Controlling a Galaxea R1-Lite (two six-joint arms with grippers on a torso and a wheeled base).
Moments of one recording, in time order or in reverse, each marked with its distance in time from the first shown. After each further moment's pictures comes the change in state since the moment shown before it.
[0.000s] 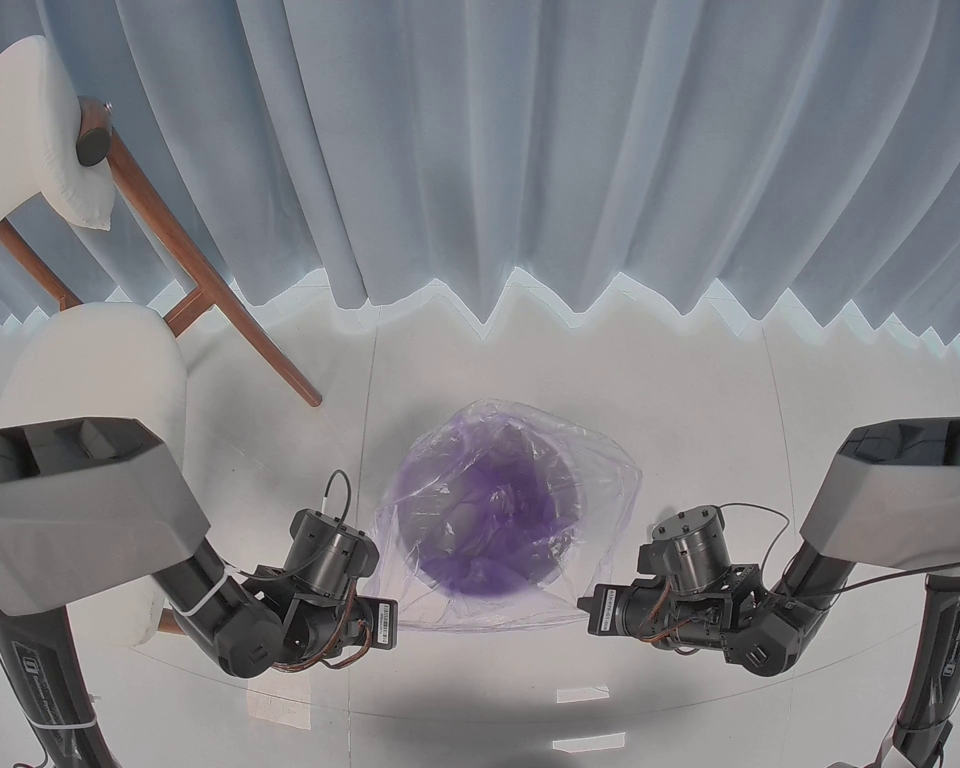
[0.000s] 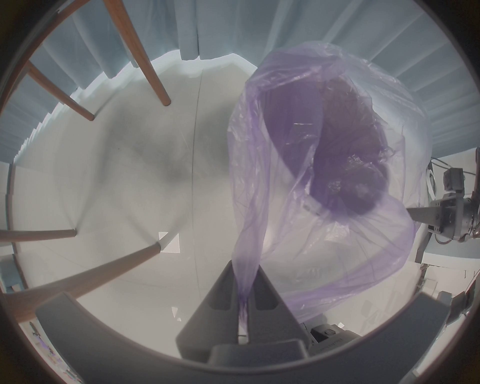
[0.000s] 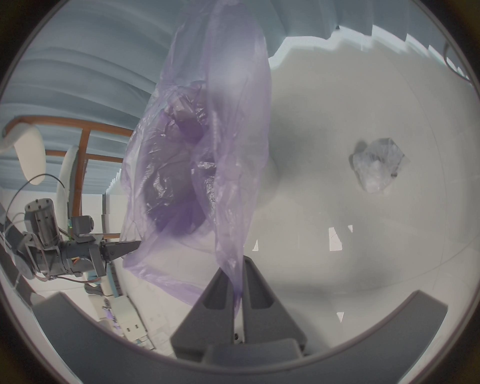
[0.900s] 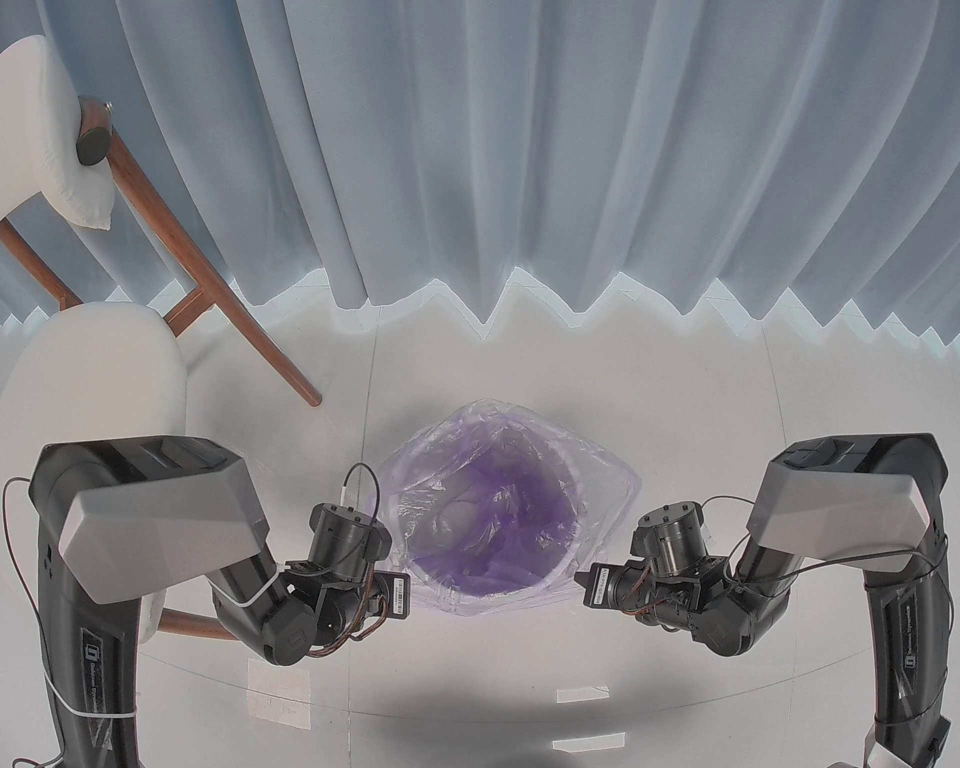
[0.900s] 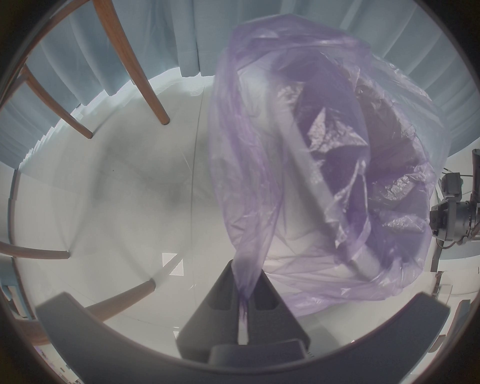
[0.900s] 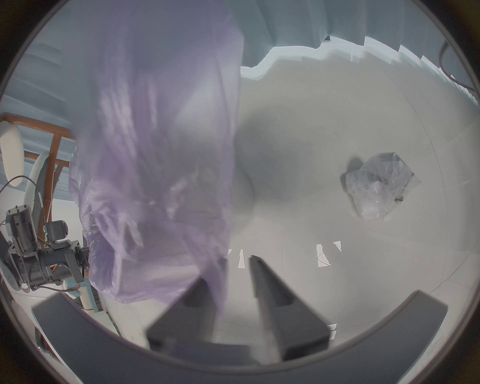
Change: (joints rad) left arm 0.051 0.211 -0.125 -0.229 0.051 0.086; right arm -0.092 0.224 -0.178 -0.083 -0.060 -0.063
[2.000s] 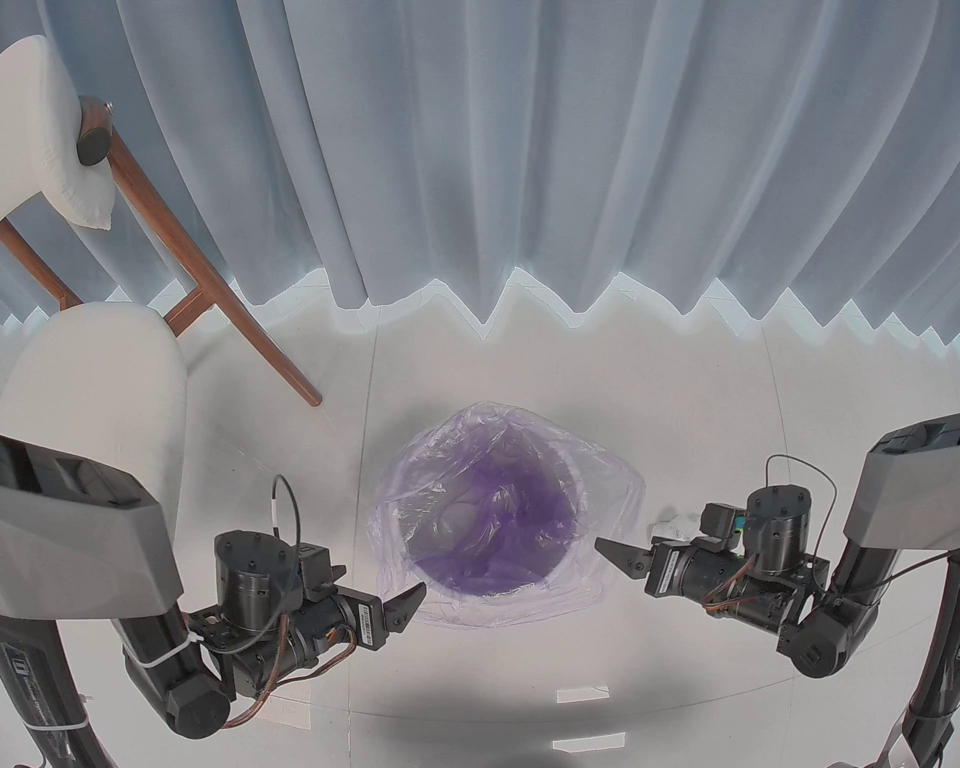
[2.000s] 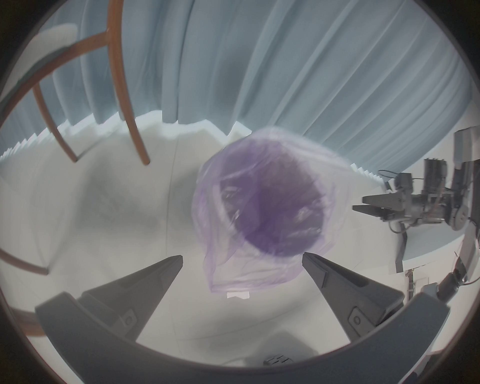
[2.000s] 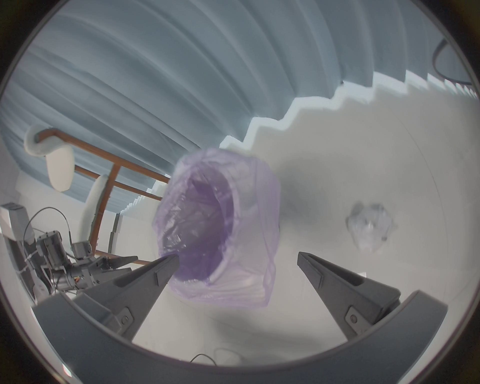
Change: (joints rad) left arm -0.051 -0.234 0.484 -0.545 -0.159 0.030; right arm -0.045 -0.269 0.396 -0.406 0.114 -0.073
